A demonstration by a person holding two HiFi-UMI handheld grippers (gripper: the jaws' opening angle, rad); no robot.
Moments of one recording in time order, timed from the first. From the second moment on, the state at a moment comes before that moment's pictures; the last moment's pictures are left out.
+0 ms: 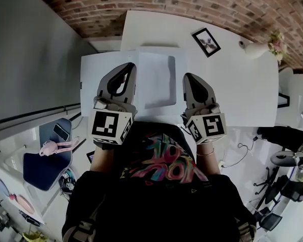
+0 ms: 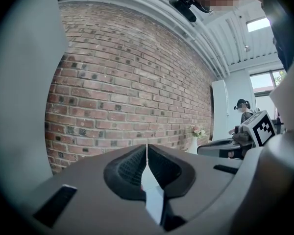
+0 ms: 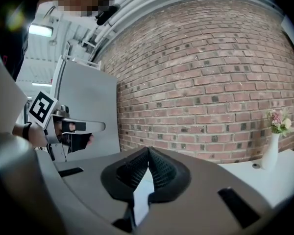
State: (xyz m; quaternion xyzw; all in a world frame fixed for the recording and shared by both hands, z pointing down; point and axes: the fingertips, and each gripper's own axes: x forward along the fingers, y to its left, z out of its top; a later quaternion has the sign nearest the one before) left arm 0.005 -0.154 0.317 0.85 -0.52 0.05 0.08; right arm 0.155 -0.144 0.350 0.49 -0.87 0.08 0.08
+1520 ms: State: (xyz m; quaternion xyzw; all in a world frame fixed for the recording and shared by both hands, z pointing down) left arm 0.016 -0.157 0.557 0.82 -0.38 0.11 0.41; right arm 0.141 -0.140 0.431 0.48 -0.85 0.16 0.14
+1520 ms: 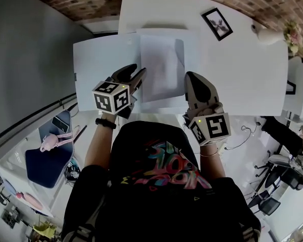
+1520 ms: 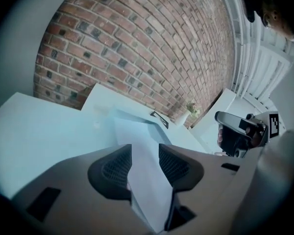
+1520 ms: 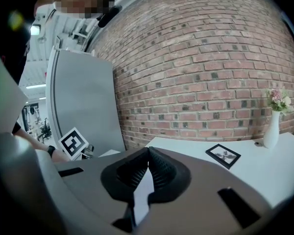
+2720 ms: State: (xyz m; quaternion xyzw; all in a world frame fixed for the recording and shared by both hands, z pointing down) left arm 0.039 -0.141 0.616 0.73 -0.28 0.07 0.63; right arm 0.147 -0.129 0.437 0.50 -0.84 0.18 0.12
